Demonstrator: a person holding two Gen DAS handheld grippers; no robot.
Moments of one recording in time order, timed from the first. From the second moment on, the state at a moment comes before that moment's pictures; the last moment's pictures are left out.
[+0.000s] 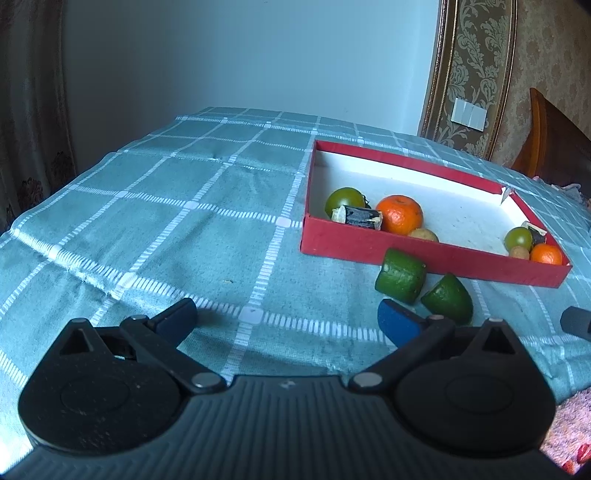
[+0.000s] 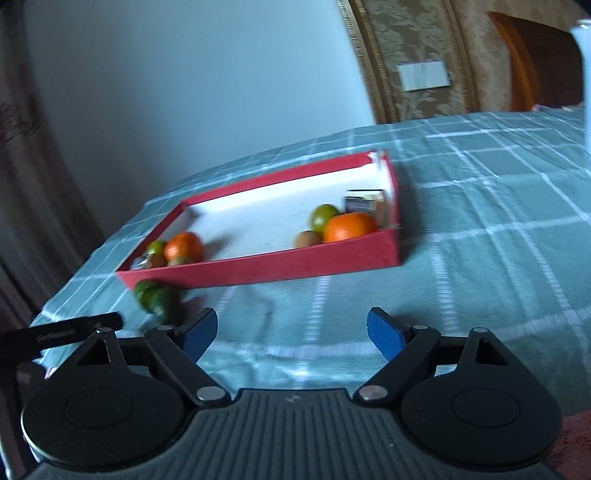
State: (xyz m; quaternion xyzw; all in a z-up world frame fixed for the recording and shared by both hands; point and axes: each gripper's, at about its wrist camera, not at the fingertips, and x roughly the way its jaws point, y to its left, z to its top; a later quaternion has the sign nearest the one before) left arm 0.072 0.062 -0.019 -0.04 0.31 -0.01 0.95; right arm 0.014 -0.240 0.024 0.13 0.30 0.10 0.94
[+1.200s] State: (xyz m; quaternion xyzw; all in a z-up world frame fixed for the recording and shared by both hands) left arm 0.071 0.069 -0.018 -0.07 0.30 0.00 0.95; right arm 0.058 -0.122 0.025 -0.11 0.31 0.24 0.91
